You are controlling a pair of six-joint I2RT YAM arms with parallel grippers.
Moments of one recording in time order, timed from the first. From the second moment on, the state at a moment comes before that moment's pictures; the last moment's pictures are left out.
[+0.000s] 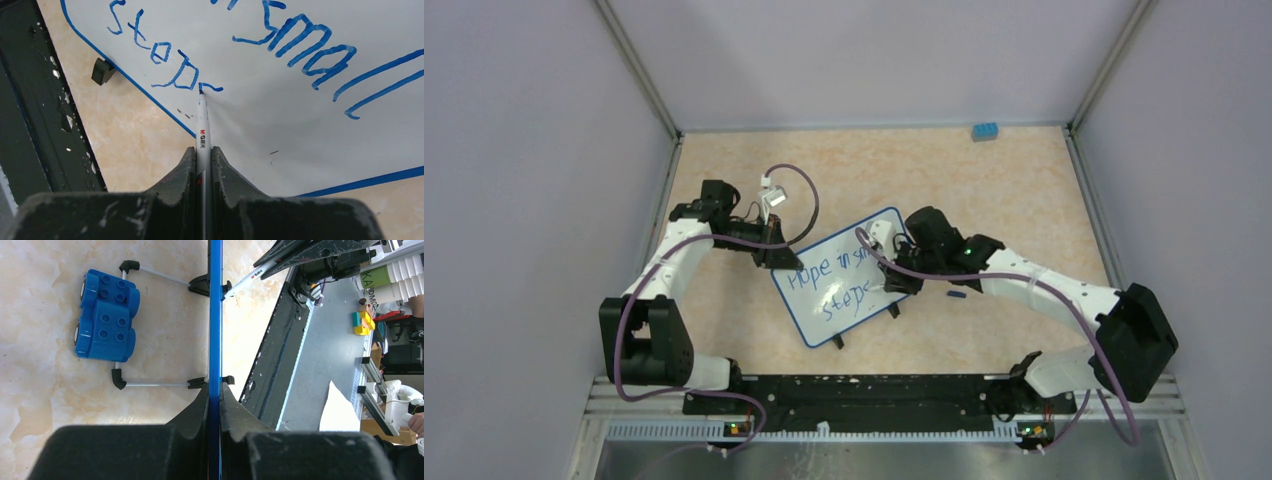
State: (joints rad) left arm -0.03 1.40 1.05 -0.94 1.10 0.47; right arm 0.79 1.34 0.94 -0.42 -0.35 -0.28
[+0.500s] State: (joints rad) left arm -0.03 1.40 1.05 -0.94 1.10 0.47; right arm 0.78 1.31 0.91 -0.45 -0.31 -0.30
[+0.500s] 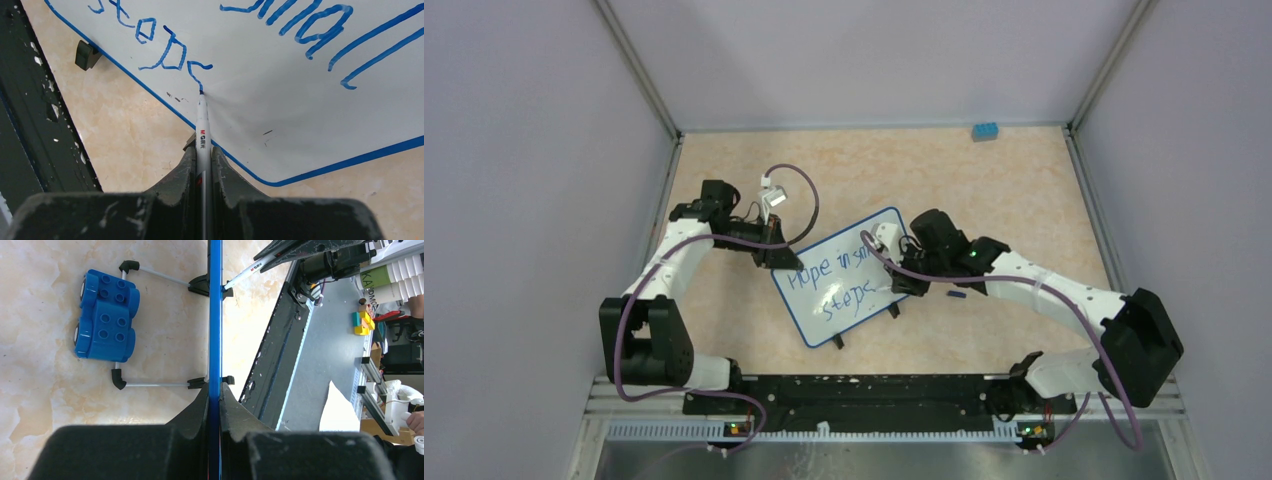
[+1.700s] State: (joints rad) left arm -0.03 1.40 1.05 -0.94 1.10 0.47; right arm 0.84 1.37 0.95 -0.45 -0.36 -0.29
